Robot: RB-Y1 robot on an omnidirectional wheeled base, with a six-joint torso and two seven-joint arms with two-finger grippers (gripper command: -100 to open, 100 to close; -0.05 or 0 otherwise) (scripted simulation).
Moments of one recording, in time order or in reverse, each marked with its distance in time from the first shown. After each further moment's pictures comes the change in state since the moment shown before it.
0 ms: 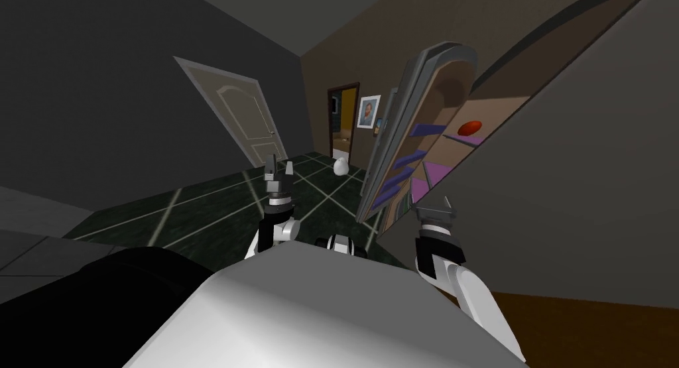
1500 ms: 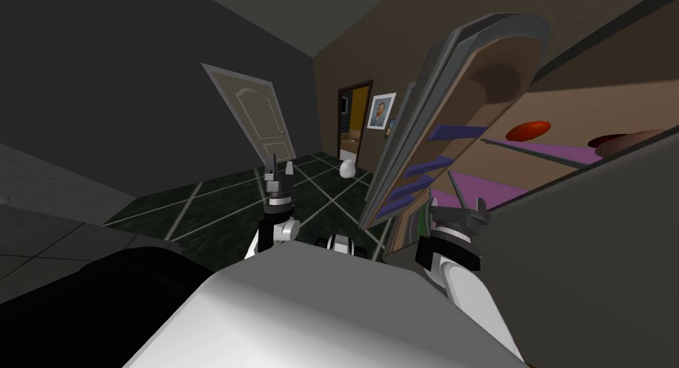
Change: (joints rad) left arm 0.000 0.000 0.000 0.000 0.000 0.000 0.000; right arm -0.015 0.018 -0.040 0.005 0.366 0.185 0.195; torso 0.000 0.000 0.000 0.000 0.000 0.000
